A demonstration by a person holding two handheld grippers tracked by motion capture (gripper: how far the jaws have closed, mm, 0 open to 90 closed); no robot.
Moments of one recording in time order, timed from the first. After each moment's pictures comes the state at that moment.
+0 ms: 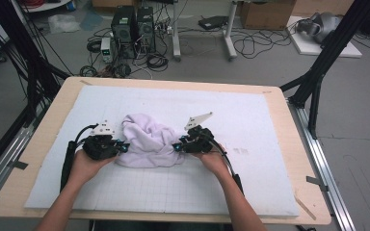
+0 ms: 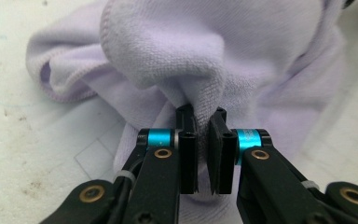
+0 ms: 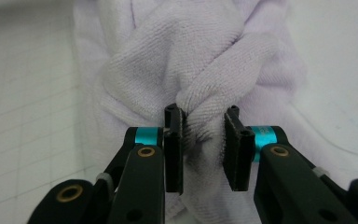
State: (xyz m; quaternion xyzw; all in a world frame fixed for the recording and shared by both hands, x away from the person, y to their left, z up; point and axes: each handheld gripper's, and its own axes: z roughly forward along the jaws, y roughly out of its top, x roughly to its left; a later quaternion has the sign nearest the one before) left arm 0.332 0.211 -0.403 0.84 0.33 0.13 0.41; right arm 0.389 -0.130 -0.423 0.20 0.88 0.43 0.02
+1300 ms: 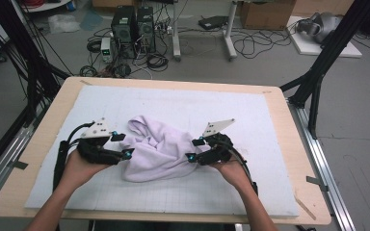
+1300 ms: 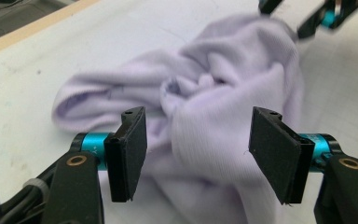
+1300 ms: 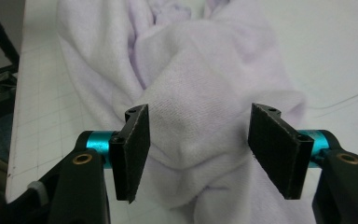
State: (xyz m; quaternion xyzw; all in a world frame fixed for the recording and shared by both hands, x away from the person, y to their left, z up) left arm 0.305 0.194 -0.356 0.84 0.28 0.15 0.45; right arm 0.346 -0.171 -0.396 0.21 0.87 0.43 0.04
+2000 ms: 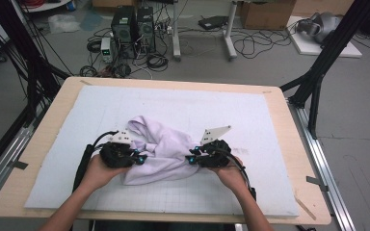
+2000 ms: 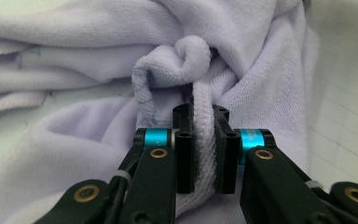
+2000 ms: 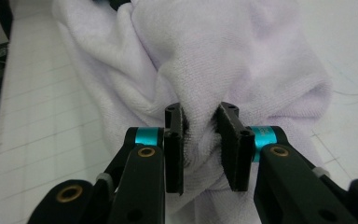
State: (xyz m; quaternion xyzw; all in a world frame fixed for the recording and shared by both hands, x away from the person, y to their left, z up) left arm 0.312 0.167 -0.405 0.87 0.27 0.07 0.41; right arm 0.335 -0.171 -0.408 0.19 0.88 0.42 0.05
